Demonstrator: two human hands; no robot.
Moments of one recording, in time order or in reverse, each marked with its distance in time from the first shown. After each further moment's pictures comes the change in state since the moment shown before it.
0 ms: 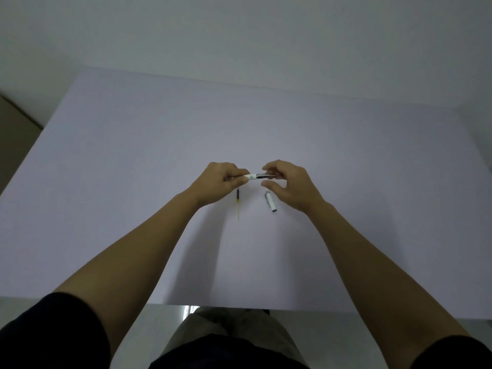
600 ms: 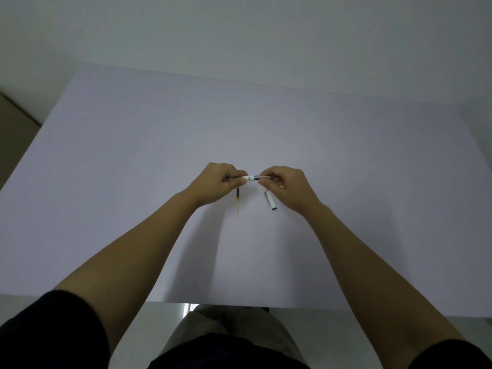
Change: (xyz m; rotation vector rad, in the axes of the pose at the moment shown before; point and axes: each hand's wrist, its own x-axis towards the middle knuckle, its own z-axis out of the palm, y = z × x) left_hand -0.002 -0.010 0.004 -0.018 -0.017 -0.046; right_hand -0.005 0.002 0.012 0.097 -0.006 0.150
